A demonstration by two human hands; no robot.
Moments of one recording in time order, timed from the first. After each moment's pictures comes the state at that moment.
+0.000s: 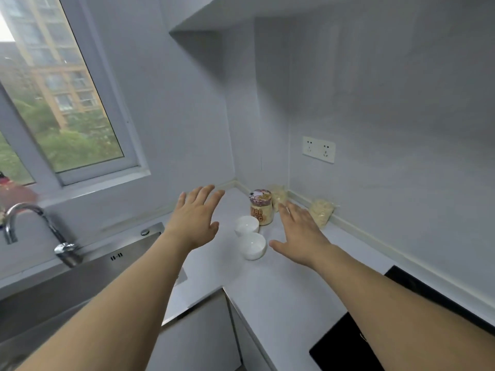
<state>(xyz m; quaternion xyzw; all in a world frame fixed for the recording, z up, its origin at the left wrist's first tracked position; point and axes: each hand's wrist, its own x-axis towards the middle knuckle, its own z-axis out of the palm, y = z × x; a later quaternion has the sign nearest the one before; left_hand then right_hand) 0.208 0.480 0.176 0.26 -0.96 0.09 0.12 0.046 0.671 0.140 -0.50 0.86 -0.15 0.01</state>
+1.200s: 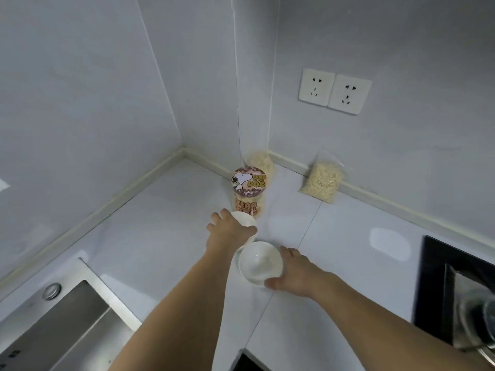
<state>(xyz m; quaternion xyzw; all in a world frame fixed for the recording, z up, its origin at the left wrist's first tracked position) -0.051 0.272 -0.029 0.38 -0.87 -0.31 -0.10 -0.048 0.450 -0.028 -0.19 0.90 -0.13 0.36</state>
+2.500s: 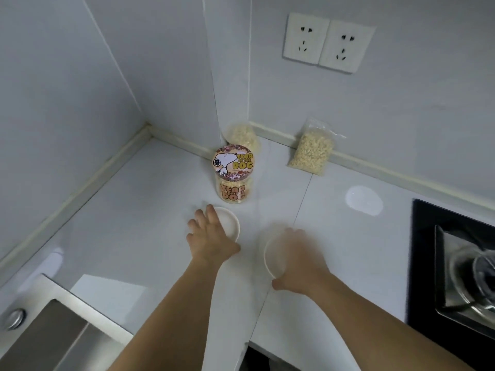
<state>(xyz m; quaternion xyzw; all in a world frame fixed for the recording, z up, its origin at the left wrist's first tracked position) -0.042 0.247 -0.092 0.27 -0.94 -0.12 -0.14 -0.042 0.447 -0.066 -0.14 0.96 -0.06 0.24</state>
